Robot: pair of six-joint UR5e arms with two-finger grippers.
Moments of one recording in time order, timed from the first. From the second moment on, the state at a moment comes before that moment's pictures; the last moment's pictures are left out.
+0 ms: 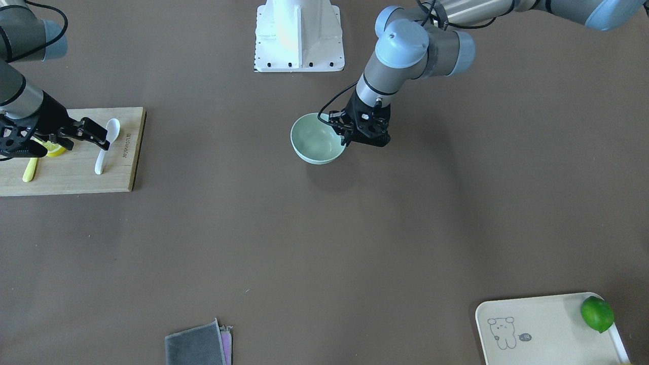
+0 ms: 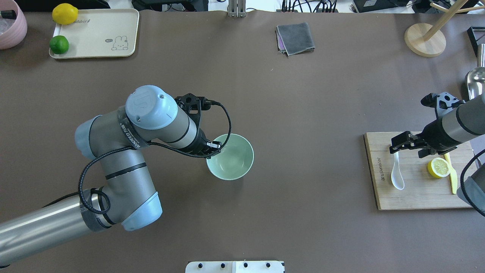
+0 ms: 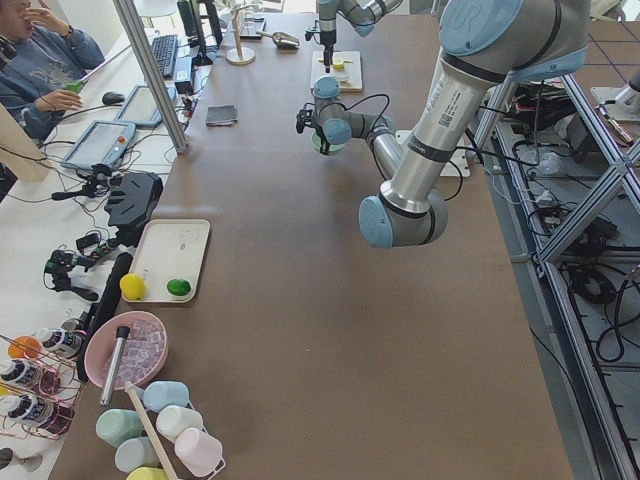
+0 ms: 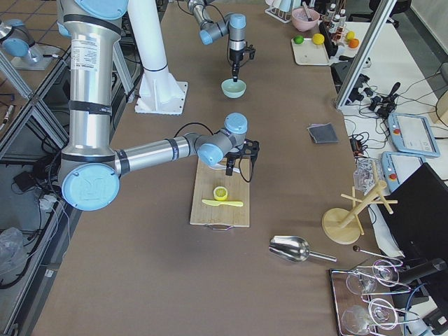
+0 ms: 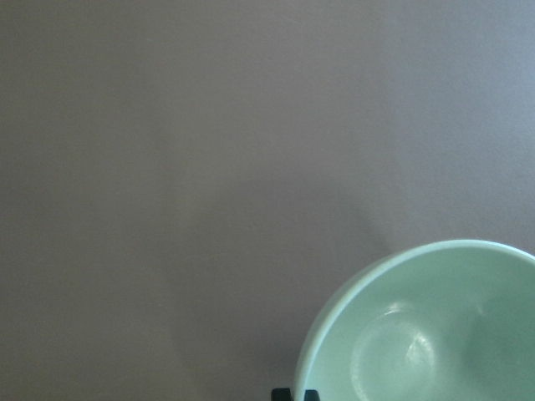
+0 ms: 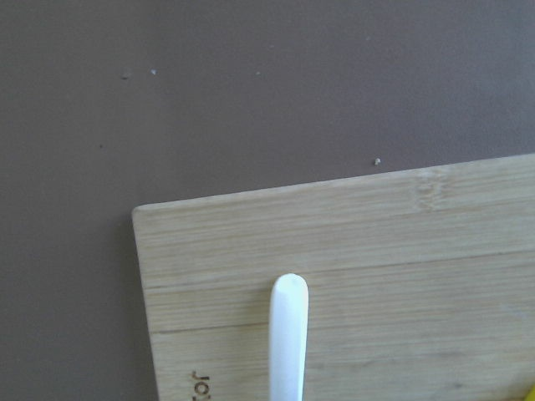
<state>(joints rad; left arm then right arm) -0.51 -2.19 -1.67 -1.81 -1.97 -1.16 0.88 -1.64 1.80 -1.09 2.25 1.03</state>
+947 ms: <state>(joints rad) -0.49 -2.24 -1.61 -1.81 -1.97 -1.17 0.86 -1.61 1.75 -1.09 2.24 1.08</state>
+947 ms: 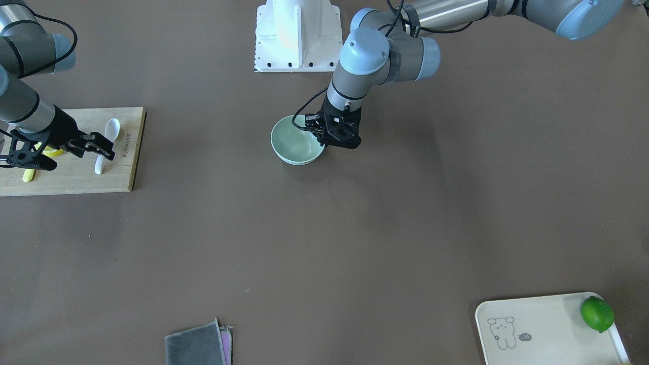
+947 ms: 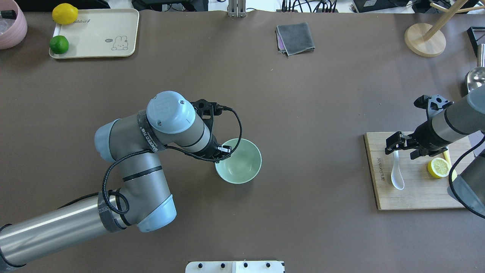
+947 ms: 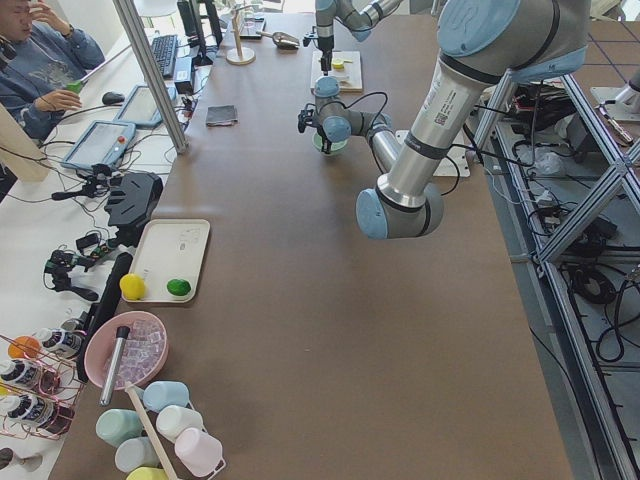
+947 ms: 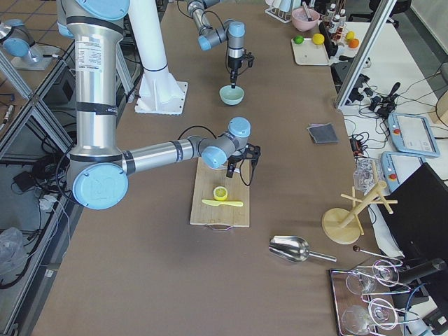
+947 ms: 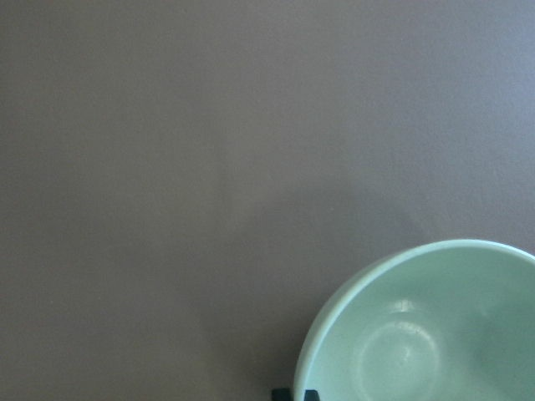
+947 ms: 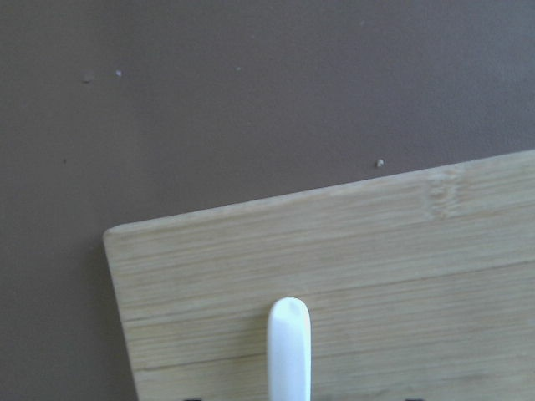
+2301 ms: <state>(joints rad) -0.50 -2.17 -1.71 -1.81 -1.94 -1.17 0.84 -1.61 1.75 -1.09 2.24 1.08</state>
